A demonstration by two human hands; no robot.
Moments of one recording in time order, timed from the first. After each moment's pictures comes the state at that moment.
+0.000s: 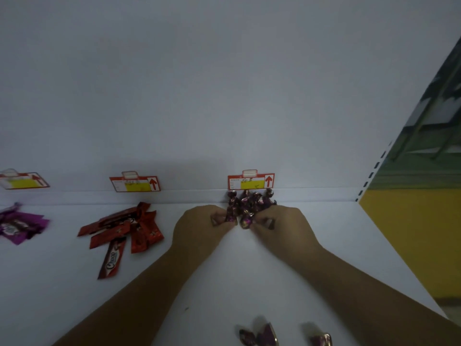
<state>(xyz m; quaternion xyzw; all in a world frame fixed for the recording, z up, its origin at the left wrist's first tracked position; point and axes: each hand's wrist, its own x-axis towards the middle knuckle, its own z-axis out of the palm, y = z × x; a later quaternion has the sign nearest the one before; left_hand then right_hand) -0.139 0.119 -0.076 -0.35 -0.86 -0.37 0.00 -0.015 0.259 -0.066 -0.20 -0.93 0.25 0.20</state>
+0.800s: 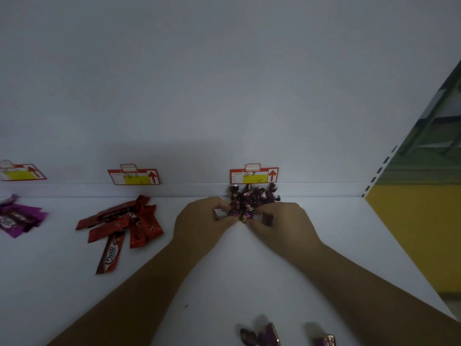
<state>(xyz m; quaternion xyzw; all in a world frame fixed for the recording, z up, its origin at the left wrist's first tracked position) -0.138 0.122 -0.074 -0.34 -0.86 -0.38 -0.01 -0.022 0.257 -0.070 -0.20 -0.93 0.23 0.21</state>
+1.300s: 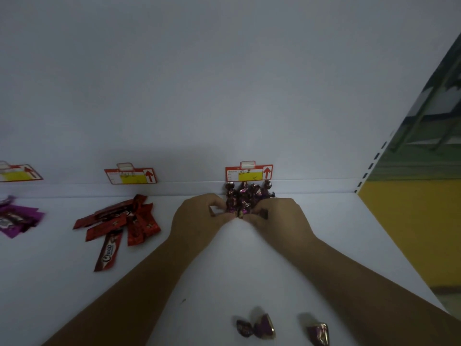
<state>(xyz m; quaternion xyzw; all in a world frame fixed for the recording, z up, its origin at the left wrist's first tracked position) -0.139 0.122 -0.073 -0.36 -0.85 -0.39 0.00 -0.025 0.263 -0.075 -0.22 -0.93 0.21 0.19</state>
